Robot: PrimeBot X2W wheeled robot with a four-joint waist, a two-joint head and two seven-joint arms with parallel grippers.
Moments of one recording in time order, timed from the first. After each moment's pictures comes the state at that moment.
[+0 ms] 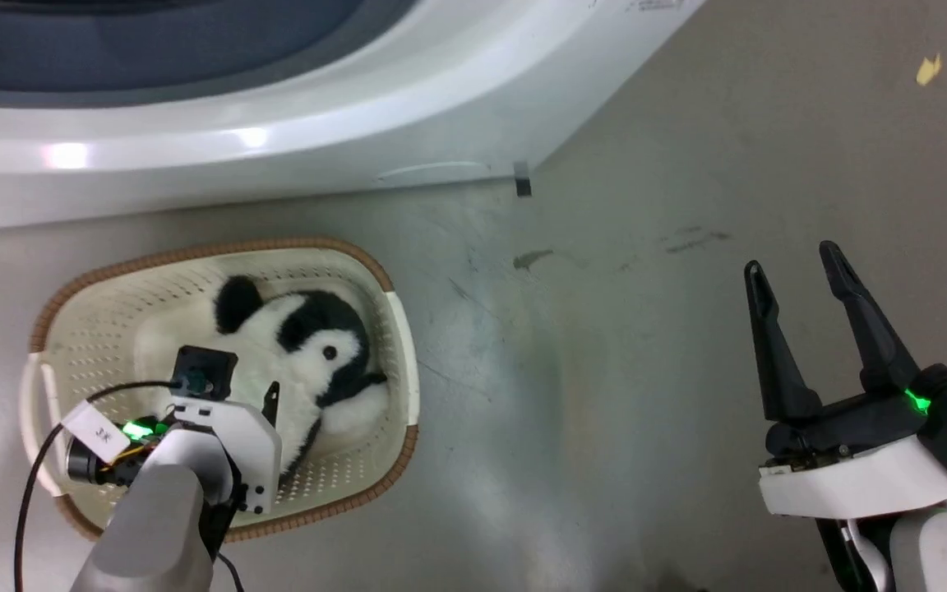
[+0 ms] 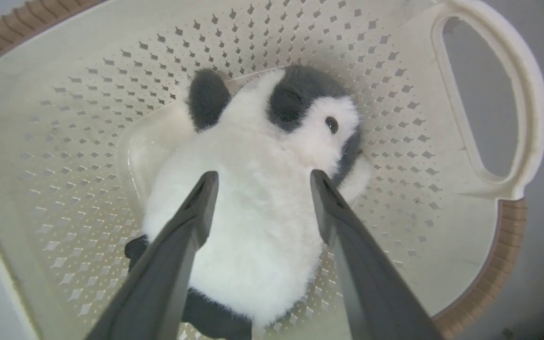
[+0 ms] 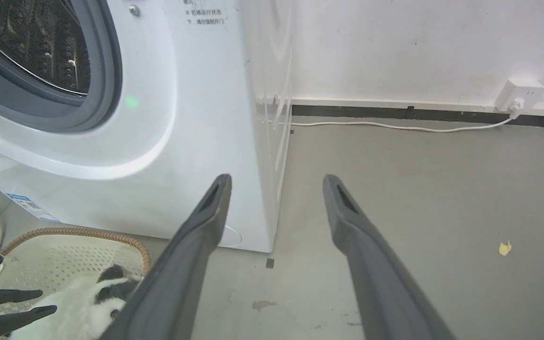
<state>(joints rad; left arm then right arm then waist) -0.54 0.24 -0.19 0.89 -0.13 -0.08 -0.01 -0.15 -0.05 0.03 -0.15 0.14 0.13 -0.18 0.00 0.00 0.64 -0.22</state>
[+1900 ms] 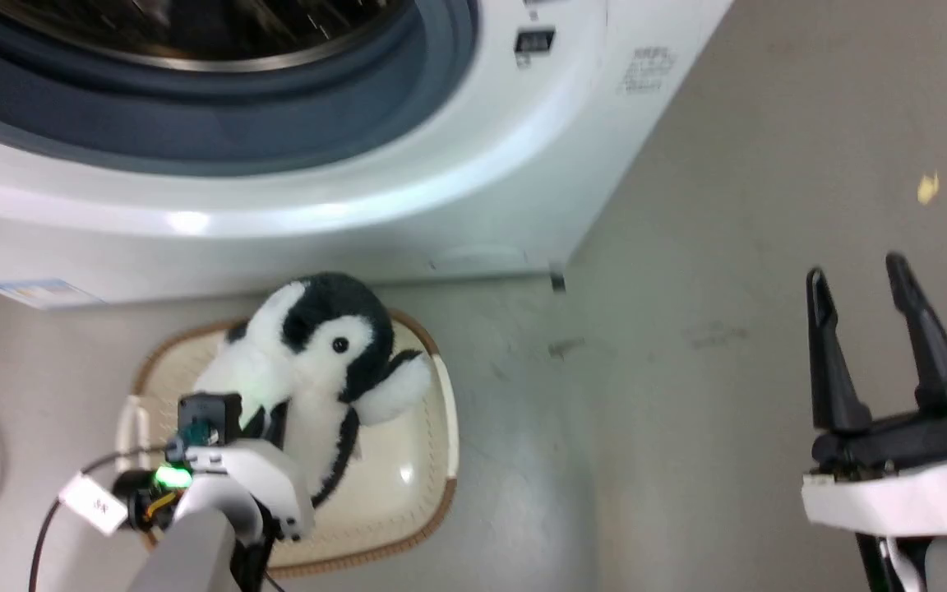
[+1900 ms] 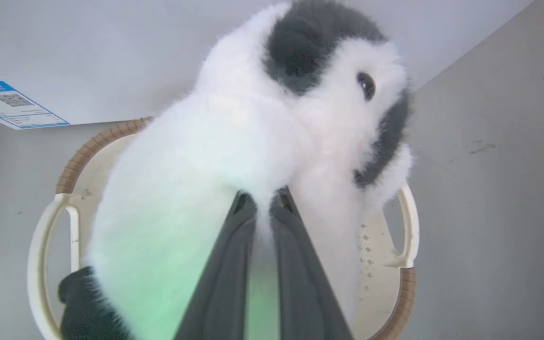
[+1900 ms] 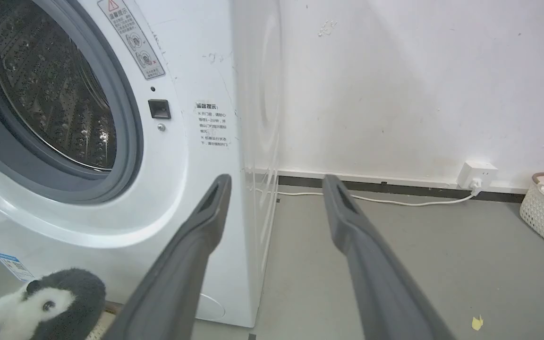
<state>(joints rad) -0.52 0.19 -0.23 0.99 -0.32 -0.10 -0.25 -0.12 -0.05 -0.06 -0.16 0.10 0.13 -0.26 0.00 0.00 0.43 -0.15</state>
